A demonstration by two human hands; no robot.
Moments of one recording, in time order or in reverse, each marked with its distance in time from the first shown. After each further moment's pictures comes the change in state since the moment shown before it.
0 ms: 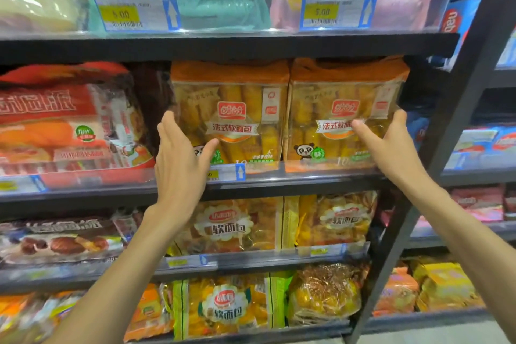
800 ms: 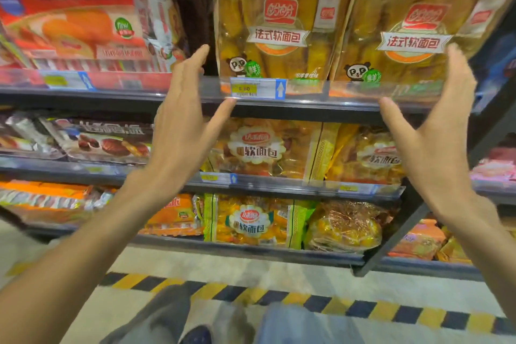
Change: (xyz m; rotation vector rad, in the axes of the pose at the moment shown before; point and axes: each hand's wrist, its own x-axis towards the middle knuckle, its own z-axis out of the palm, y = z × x) left_hand -0.073 -0.029 -0.062 0.037 -0.100 0.159; right_hand -0.110 0.002 0.027 -0.149 0.066 -0.350
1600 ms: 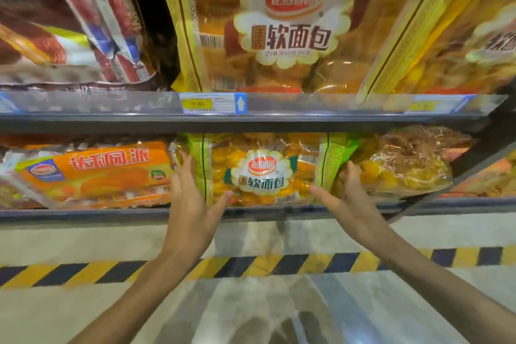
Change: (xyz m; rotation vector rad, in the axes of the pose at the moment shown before) left_hand -0.243 -0.203 0.173 -0.282 -0.436 -0.558; right_hand -0.244 0.089 0.203 0.226 -0.650 0.738
